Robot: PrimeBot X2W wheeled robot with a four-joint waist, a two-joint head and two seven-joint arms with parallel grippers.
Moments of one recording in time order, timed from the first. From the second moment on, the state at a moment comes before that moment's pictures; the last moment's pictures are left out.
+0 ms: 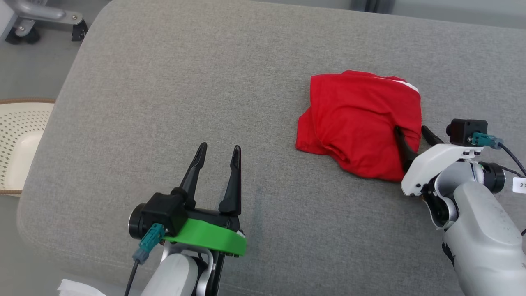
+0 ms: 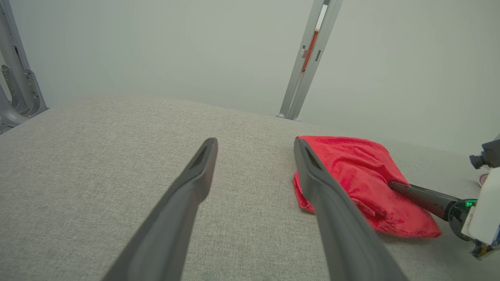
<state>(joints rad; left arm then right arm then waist) -0.22 0.05 -0.44 0.12 -0.41 0.06 -0.26 -0.52 -0.19 0.09 0.67 0.37 0.13 0.01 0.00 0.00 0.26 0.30</state>
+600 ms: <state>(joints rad) -0.22 0.05 -0.42 0.13 -0.38 0.05 -0.26 -0.62 -0.28 0.34 0.76 0.21 0.13 -0.08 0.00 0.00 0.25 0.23</state>
